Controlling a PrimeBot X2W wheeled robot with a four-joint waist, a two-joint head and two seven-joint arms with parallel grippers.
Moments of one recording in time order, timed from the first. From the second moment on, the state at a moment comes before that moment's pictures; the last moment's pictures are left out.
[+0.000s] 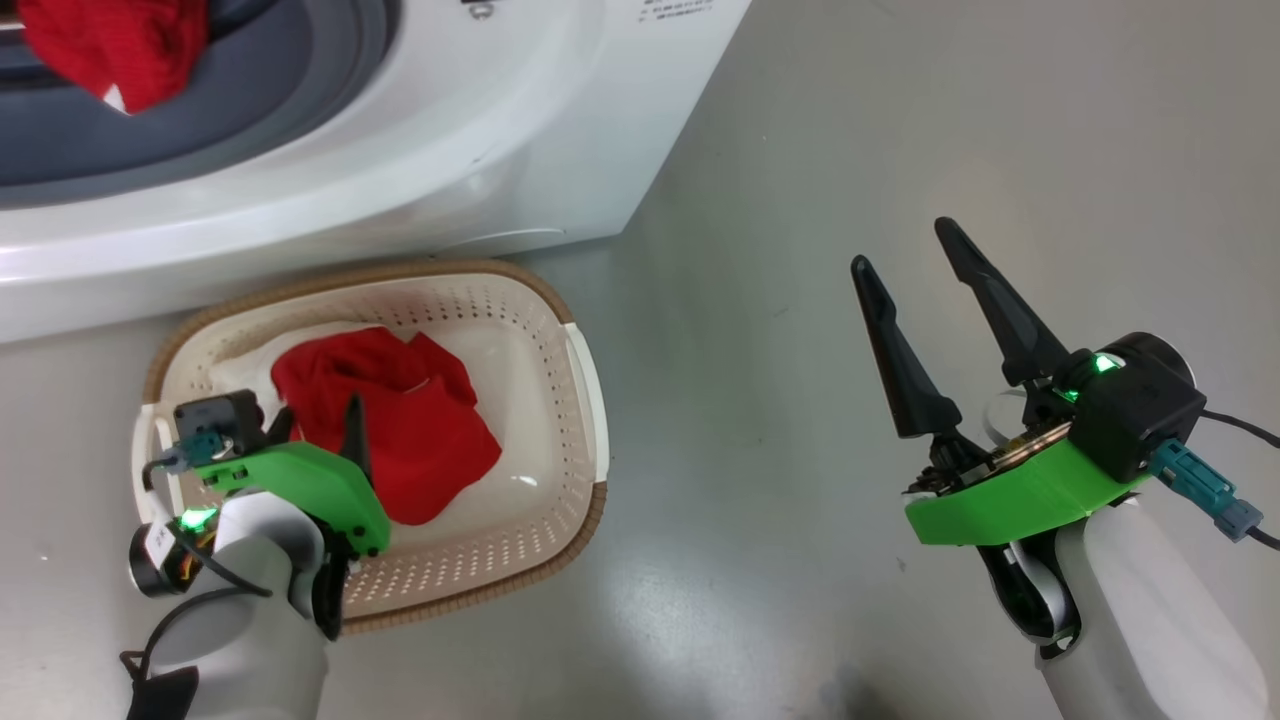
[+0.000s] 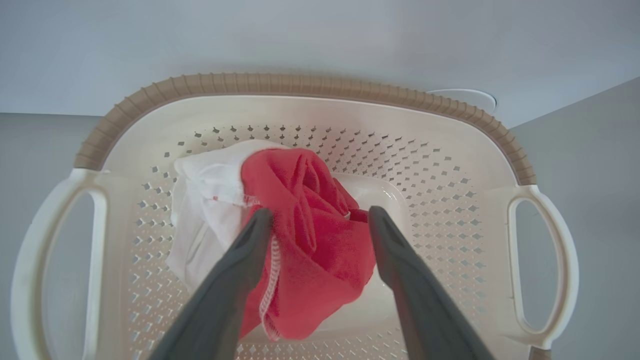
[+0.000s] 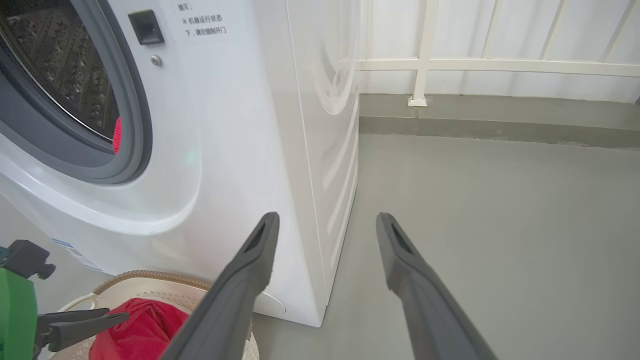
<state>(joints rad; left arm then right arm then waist) -0.81 0.05 -0.09 1.27 -0.39 -0.06 -0.22 -0.36 -0.11 0.20 0.11 0.31 0.13 -0.26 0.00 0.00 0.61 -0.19</state>
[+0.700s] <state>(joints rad) -0.61 0.03 -0.09 0.88 -0.44 -0.08 -0.25 -0.32 -0.14 0.17 0.14 0.29 0.13 -0.26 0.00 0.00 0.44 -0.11</state>
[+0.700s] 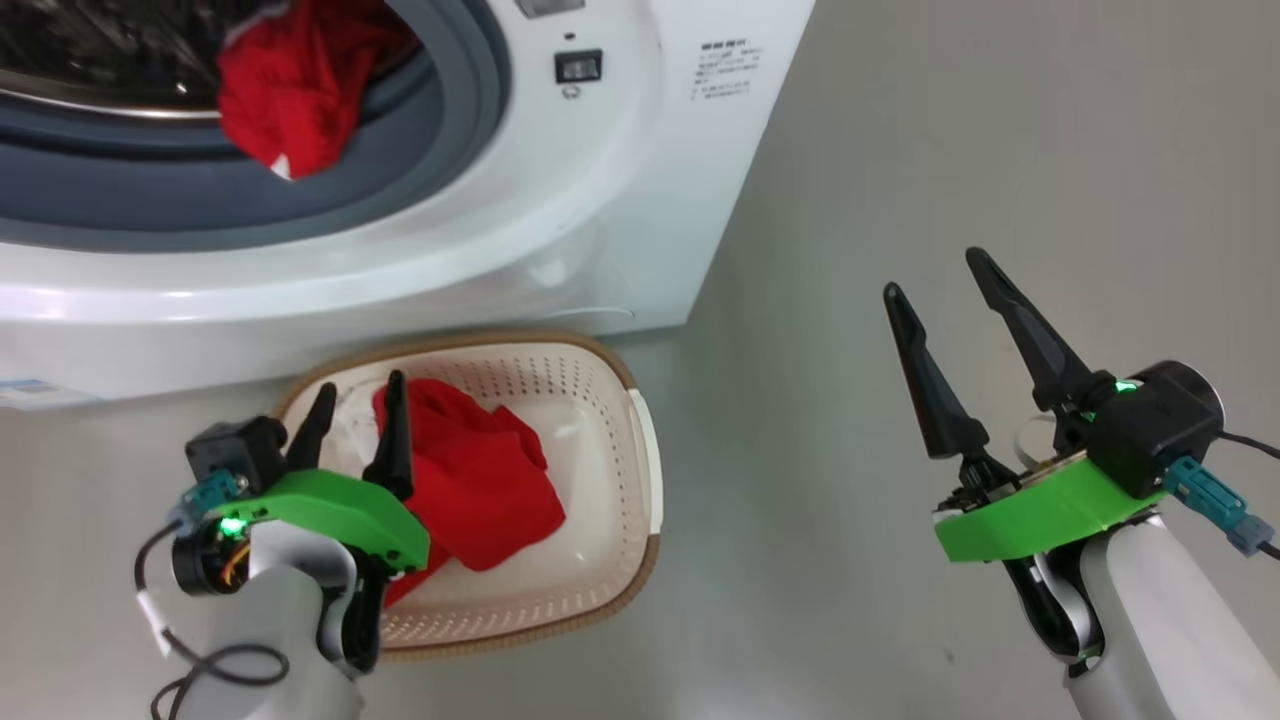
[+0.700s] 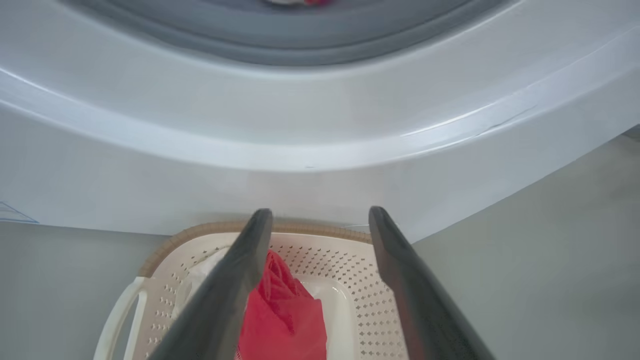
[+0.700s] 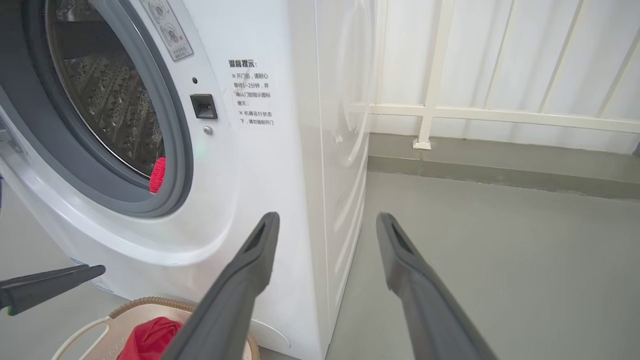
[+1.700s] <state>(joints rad) -0.12 0.04 0.00 0.22 -0.25 -0.04 -0.25 -0.11 -0.11 0.08 0.13 0.24 0.13 -0.26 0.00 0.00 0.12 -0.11</state>
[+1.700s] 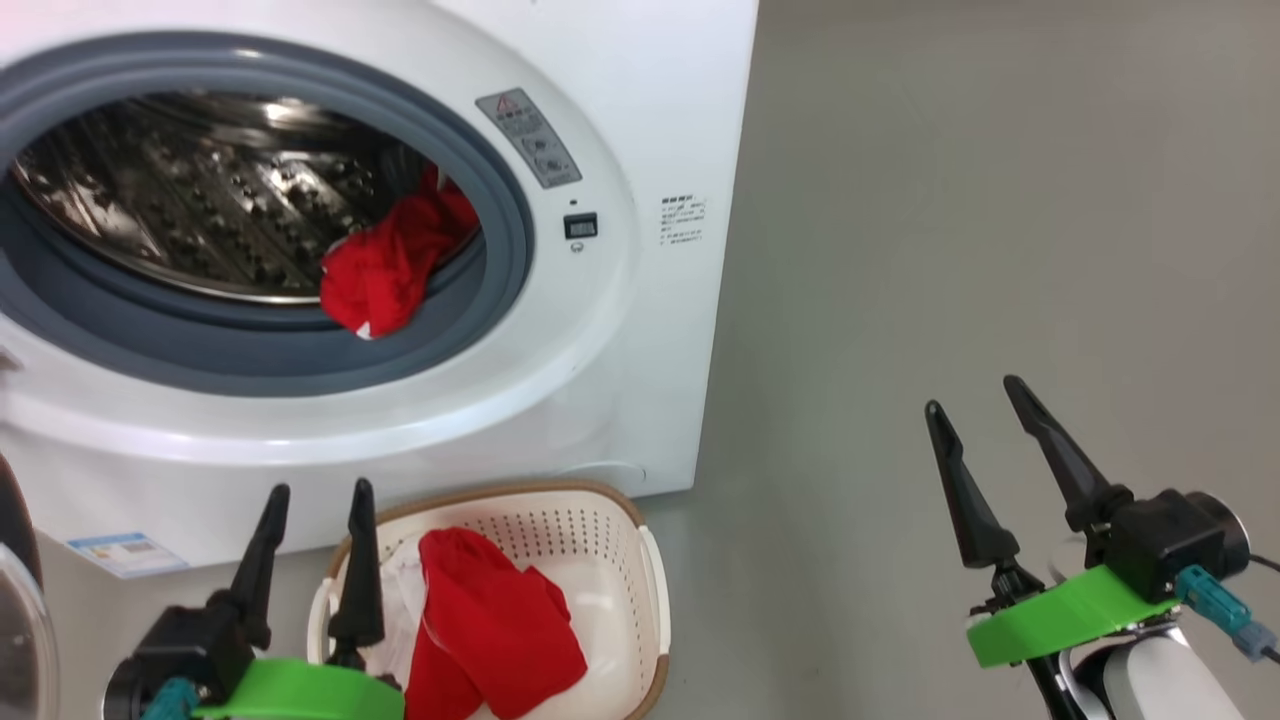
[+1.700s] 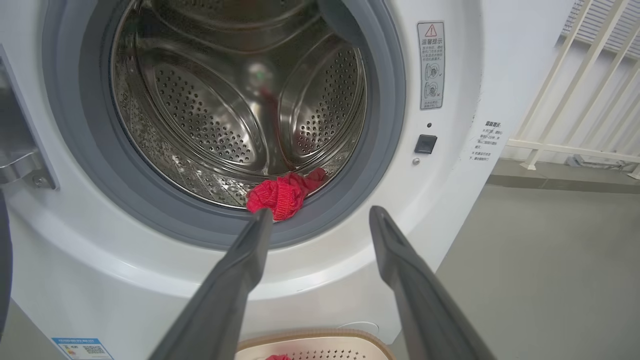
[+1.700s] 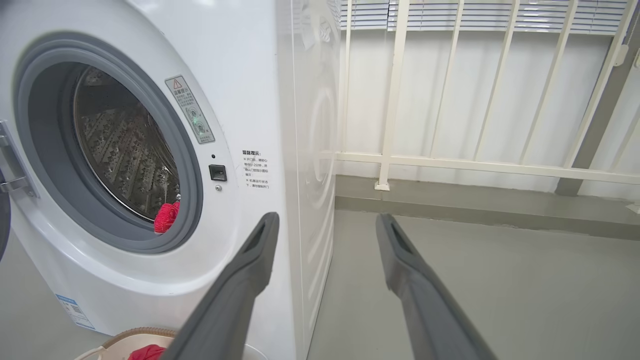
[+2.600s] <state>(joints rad) 0.03 0.06 0.01 0.18 -0.27 -0.03 -0.24 -0.02 -0.11 0.09 0.12 0.24 0.13 -0.26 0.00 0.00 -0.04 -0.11</state>
